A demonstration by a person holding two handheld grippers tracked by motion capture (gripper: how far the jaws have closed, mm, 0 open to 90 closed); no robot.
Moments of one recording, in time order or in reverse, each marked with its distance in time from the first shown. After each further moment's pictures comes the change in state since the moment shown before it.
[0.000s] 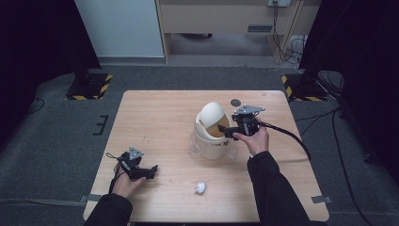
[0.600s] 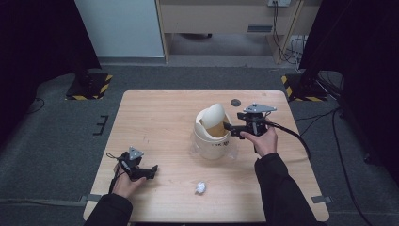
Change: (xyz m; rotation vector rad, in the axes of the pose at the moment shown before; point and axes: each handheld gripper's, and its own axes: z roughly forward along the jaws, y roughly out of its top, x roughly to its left) left arm 0.000 0.000 0.000 0.000 0.000 0.000; right arm -0.006 0.004 -0.029 -0.075 0.019 0.037
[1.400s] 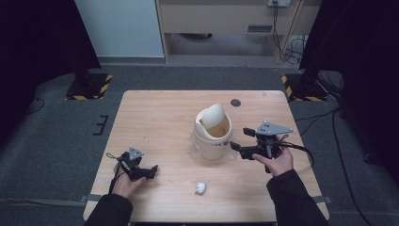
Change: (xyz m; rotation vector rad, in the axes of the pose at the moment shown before) left arm 0.000 0.000 0.000 0.000 -0.001 0.001; right arm 0.033 -0.031 -0.063 -0.039 0.088 -0.072
